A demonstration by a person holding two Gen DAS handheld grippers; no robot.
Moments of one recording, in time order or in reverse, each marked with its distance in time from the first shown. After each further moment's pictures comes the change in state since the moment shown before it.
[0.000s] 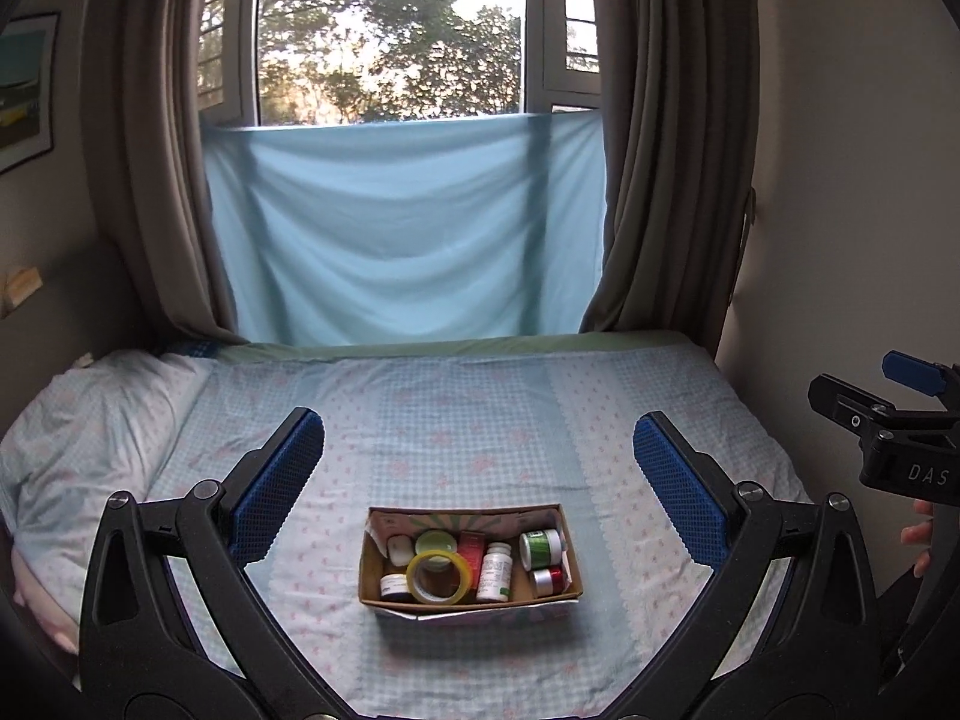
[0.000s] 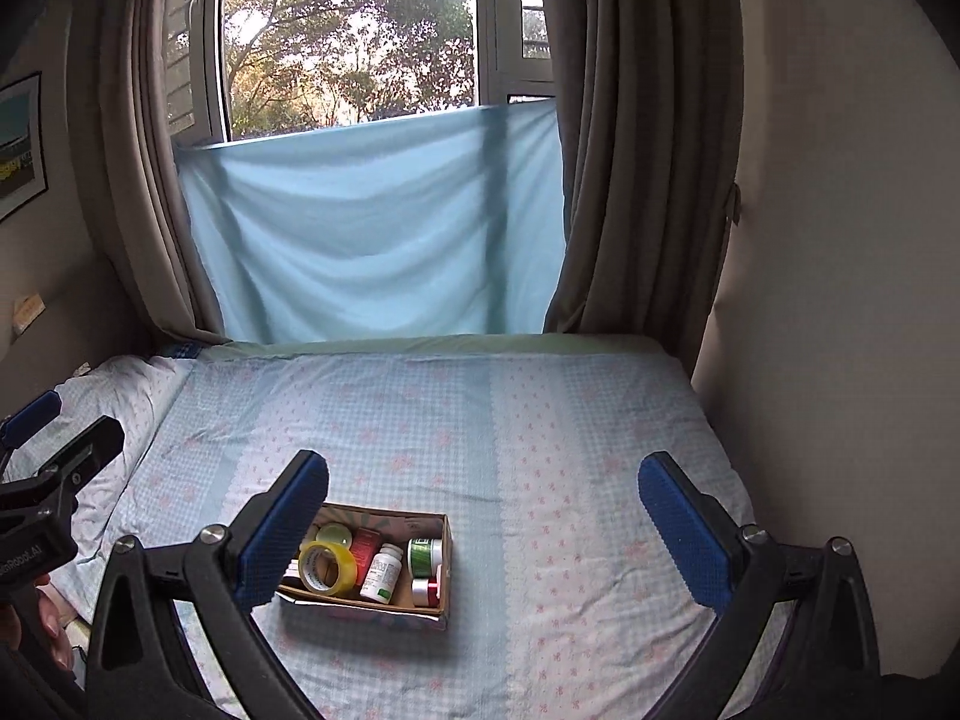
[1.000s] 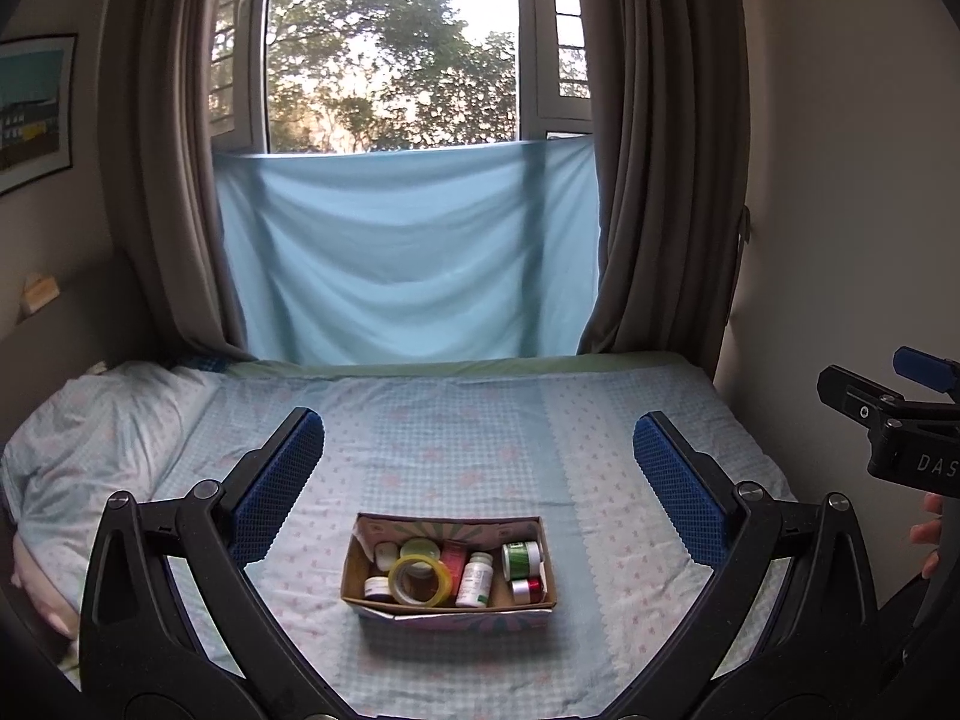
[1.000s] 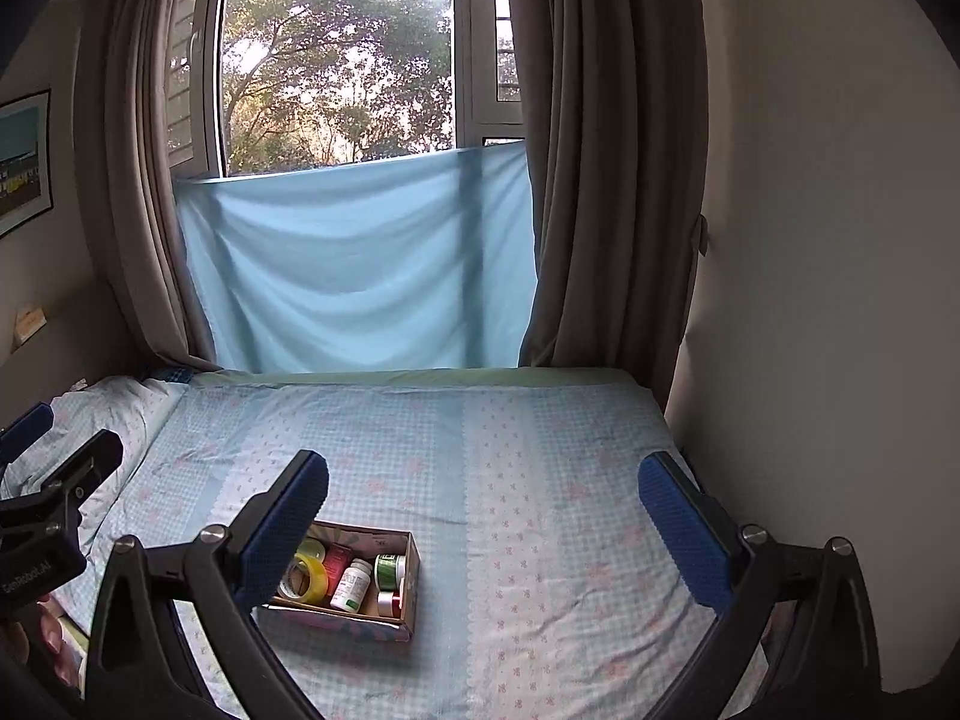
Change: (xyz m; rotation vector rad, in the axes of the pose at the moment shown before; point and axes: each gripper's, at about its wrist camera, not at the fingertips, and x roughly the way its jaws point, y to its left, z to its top) left arm -0.034 -0.047 -0.012 0.002 -0.060 0.033; right arm -0.037 -0.043 -0.008 0.010 -0.068 -0.003
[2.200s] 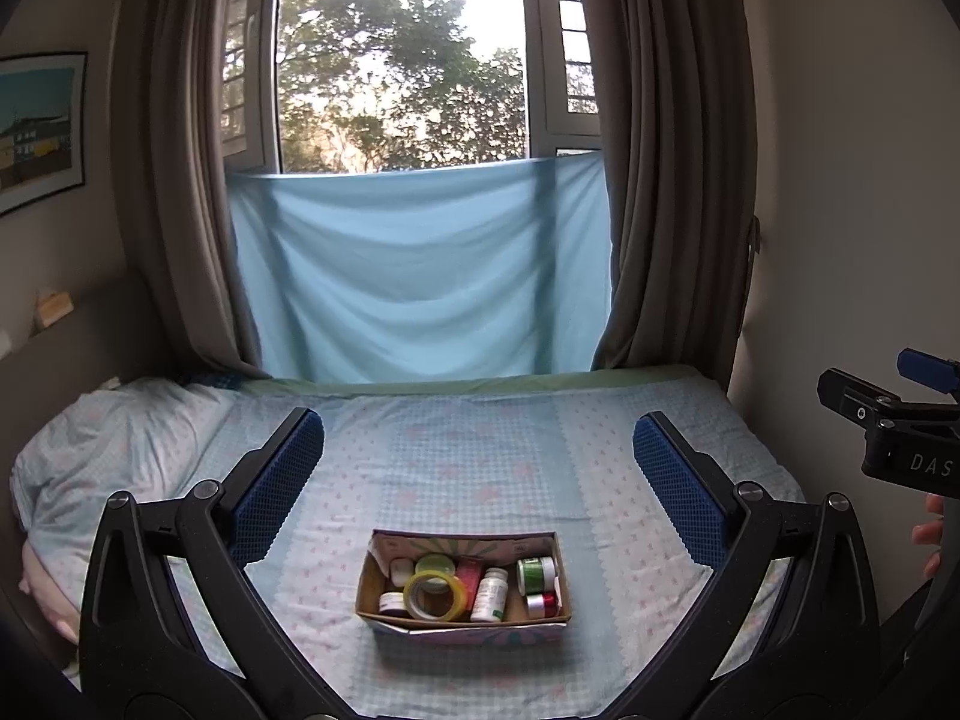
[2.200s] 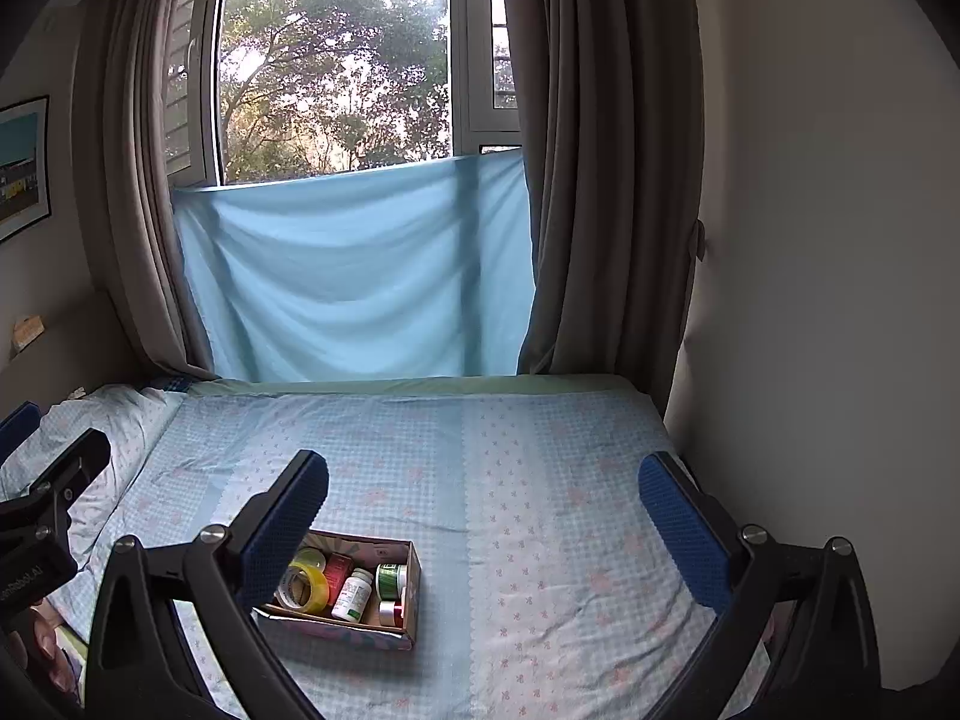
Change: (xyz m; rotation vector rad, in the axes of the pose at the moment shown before) left arm -0.005 0.000 0.004 0.014 -0.047 0.033; right arm -0.001 -0.004 0.001 0.004 -0.024 -0.001
